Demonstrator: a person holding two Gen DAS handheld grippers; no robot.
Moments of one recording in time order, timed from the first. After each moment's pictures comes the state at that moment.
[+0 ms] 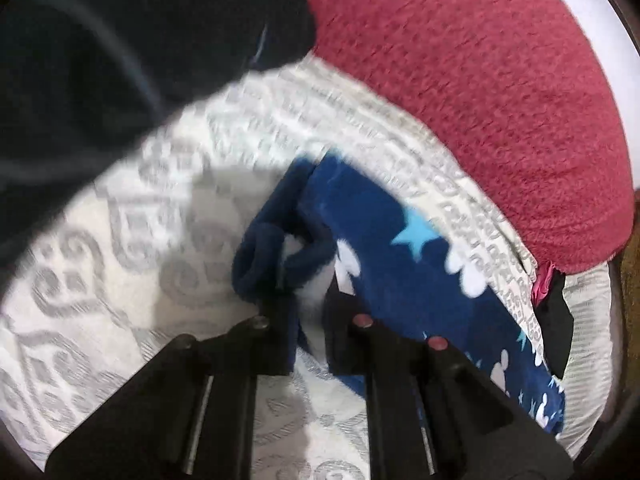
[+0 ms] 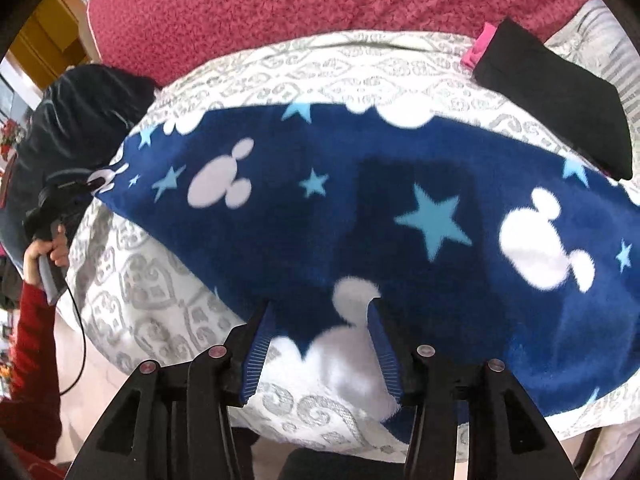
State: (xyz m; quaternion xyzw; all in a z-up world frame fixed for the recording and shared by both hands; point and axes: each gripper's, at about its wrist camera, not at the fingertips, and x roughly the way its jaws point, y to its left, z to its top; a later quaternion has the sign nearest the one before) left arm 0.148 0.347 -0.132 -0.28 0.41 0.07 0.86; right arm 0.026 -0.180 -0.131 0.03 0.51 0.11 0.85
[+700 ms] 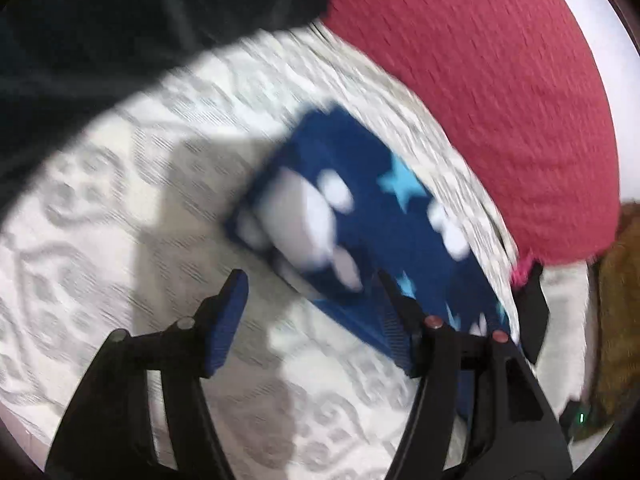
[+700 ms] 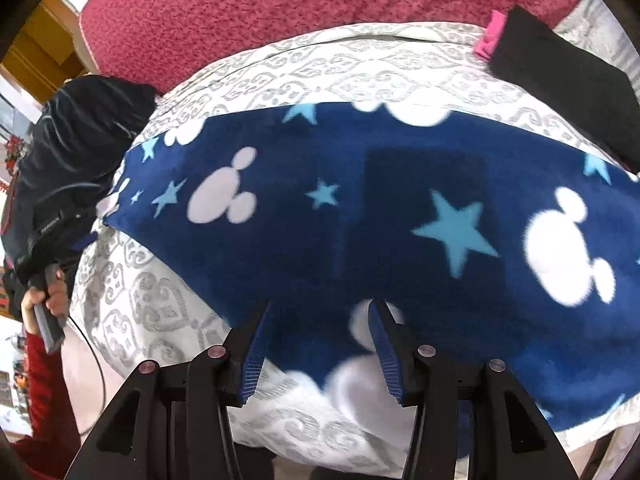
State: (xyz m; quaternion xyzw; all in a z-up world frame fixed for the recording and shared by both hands) left arm 0.118 0.339 -0.157 -0.34 0.47 0.02 0.81; right arm 0.049 -0.167 -0.138 0.06 0.52 0.13 0.84
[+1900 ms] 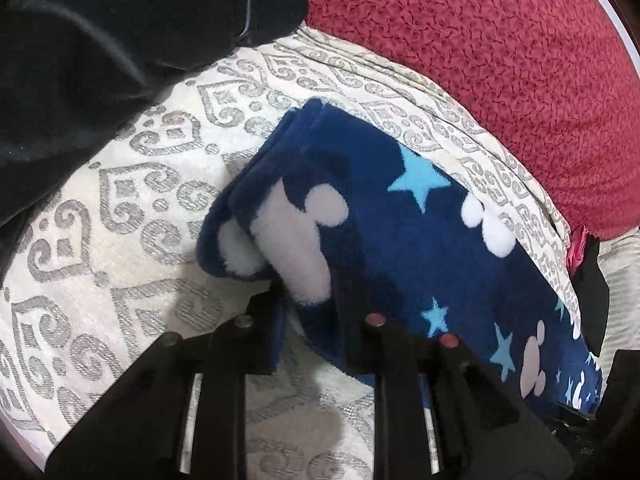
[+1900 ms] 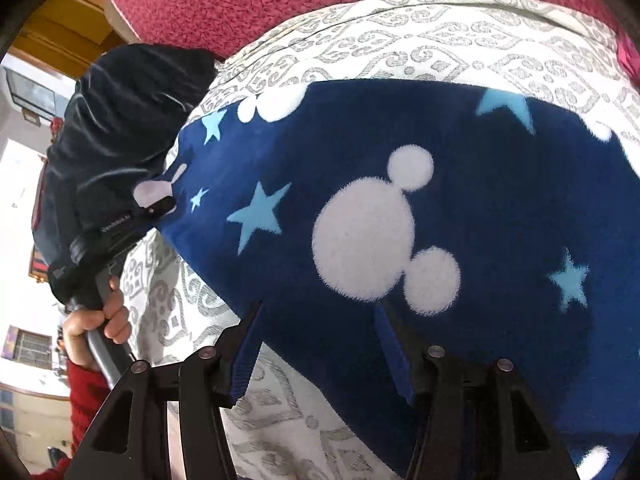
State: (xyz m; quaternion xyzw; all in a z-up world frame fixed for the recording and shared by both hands) left arm 0.156 0.312 -0.165 -0.23 0.46 0.10 0.85; right arm 0.123 -0.053 -0.172 0.10 0.55 0.25 0.79
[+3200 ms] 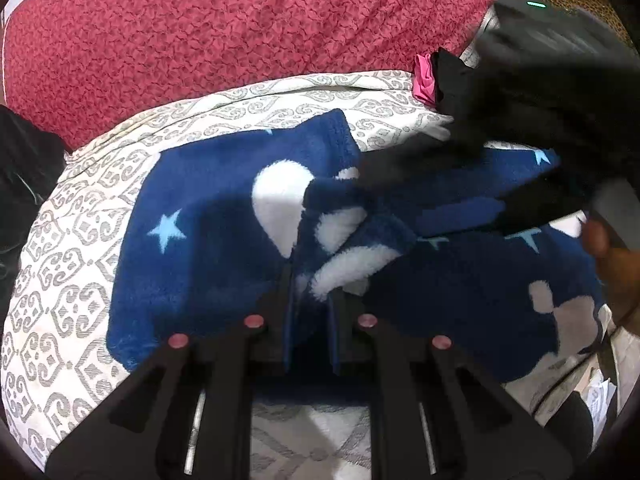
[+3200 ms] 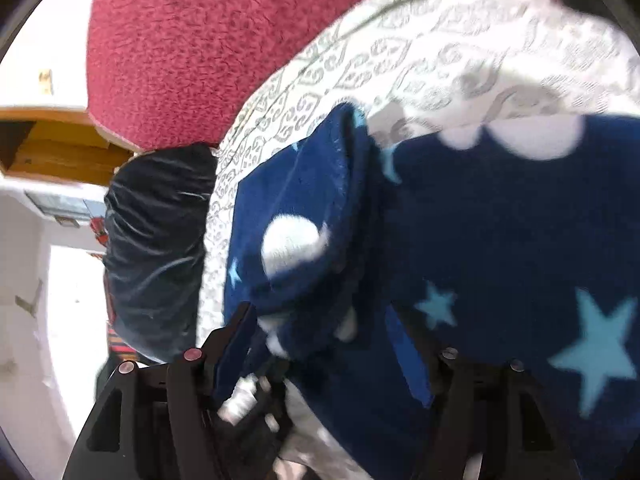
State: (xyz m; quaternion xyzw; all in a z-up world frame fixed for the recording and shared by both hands) left arm 0.114 0.024 -0.137 0.07 0.40 -0.11 0.91; right arm 0.158 -0.167 -0.151 0.31 0.55 0.26 0.73
